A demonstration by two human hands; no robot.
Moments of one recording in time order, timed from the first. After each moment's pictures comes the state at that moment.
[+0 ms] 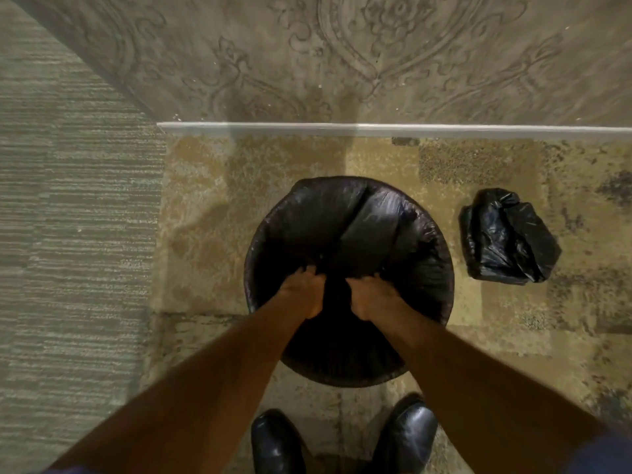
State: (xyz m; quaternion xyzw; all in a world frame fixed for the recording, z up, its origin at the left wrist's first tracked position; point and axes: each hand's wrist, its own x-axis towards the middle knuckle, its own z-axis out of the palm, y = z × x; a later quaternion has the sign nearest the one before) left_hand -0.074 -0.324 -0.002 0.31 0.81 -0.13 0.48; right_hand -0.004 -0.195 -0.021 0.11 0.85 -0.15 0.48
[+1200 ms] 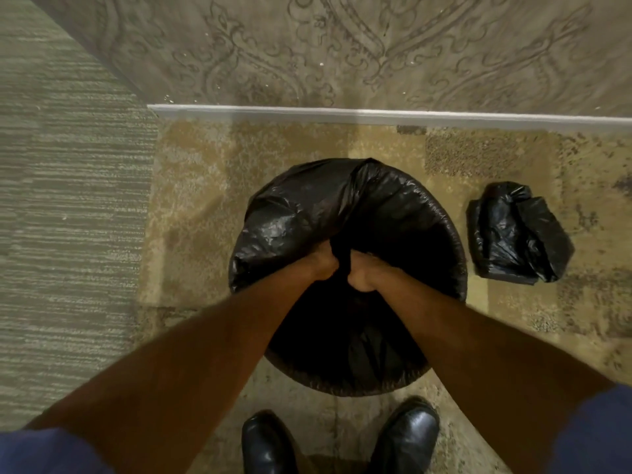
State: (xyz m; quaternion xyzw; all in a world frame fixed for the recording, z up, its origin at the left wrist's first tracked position) left_hand -0.095 -0.284 -0.035 0.10 0.84 0.20 0.50; right_hand -0.036 -0.182 -0.051 0.21 0.81 -0.31 0.46
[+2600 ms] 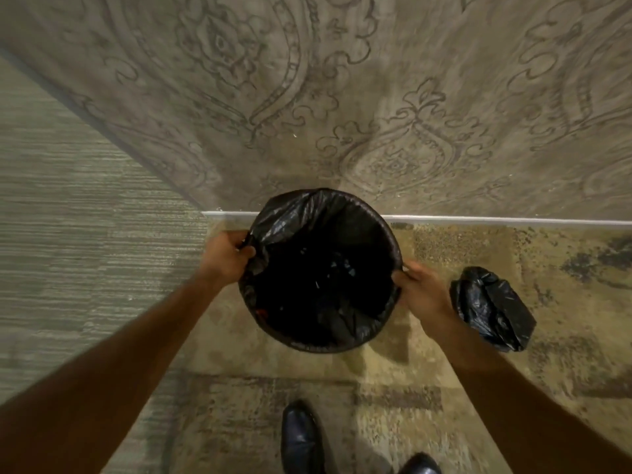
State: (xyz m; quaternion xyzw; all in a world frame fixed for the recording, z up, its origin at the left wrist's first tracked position) left_hand -0.305 -0.412 0.153 0.05 0.93 0.29 0.24; right_hand -0.095 -0.113 0.140 0.43 0.64 -0.63 0.04
